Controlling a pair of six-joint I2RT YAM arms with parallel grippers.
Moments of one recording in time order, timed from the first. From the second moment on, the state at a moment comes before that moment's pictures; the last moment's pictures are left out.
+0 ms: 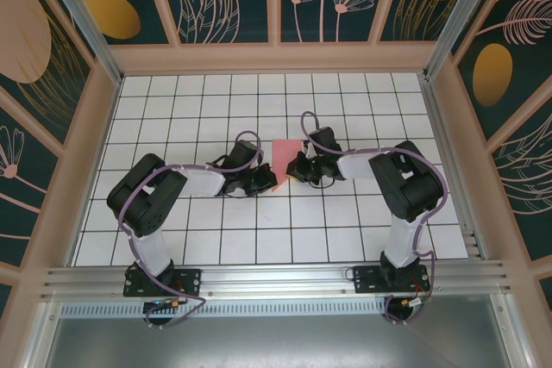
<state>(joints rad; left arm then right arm) -0.65 1.82 0.81 0.13 0.39 -1.02 0.53 1.86 0.88 0.07 -0.53 0.89</state>
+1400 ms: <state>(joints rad) -0.66 1.82 0.80 0.14 0.36 -1.03 0.41 1.77 0.87 0.06 -0.50 0.72</state>
